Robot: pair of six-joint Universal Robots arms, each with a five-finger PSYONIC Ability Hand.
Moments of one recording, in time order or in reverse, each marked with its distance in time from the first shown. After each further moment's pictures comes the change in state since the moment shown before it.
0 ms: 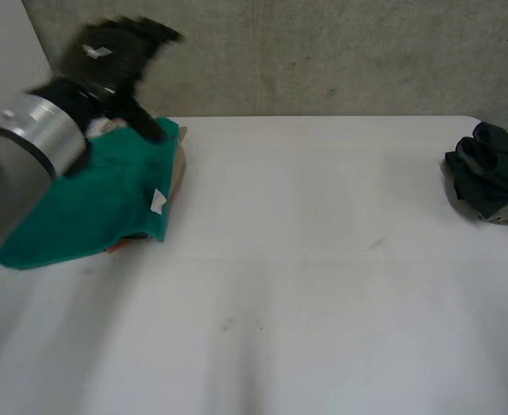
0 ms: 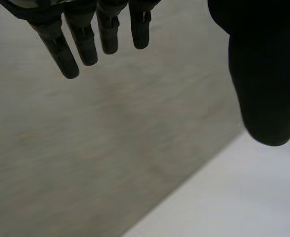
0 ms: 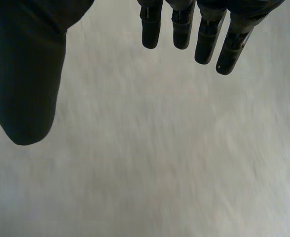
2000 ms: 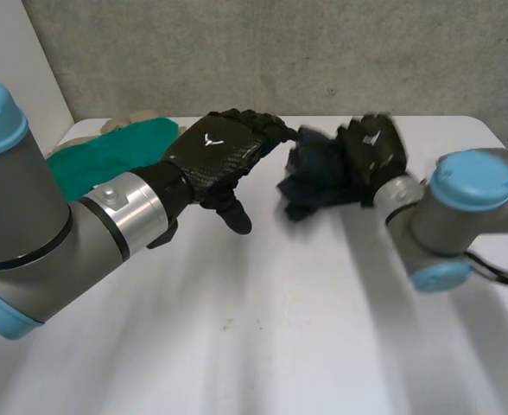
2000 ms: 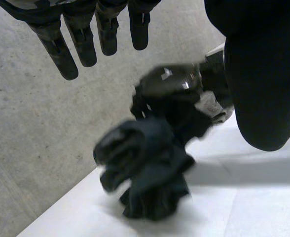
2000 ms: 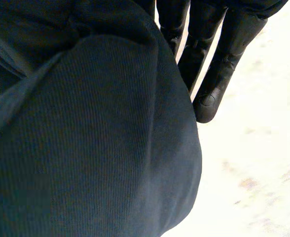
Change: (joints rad) left arm -0.215 -0.064 -0.096 -0.045 0.231 0.026; right arm 0.907 0.408 0.043 -0.134 0.247 -0.100; left_hand 0.000 0.000 0.000 0.000 0.000; right_hand 0.680 0.943 0.909 0.949 0.788
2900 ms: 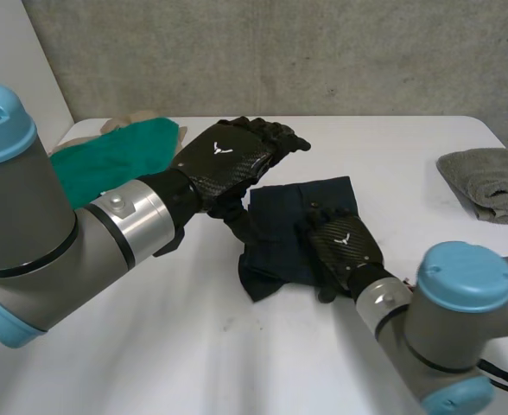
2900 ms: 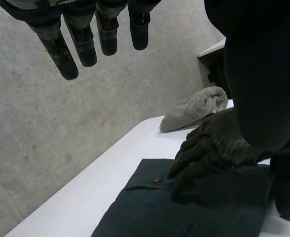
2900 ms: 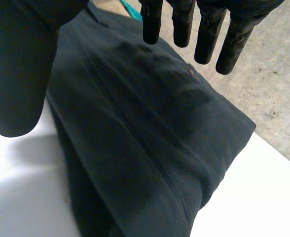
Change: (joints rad) left arm -0.024 -0.002 -0.005 -0.013 0.004 0.001; right arm 0.137 -0.191 0.506 0.022 0.011 0.059; left_hand 0.000 0.000 0.000 0.000 0.000; right_hand -0.725 -0.960 -0.908 -0.950 -0.793
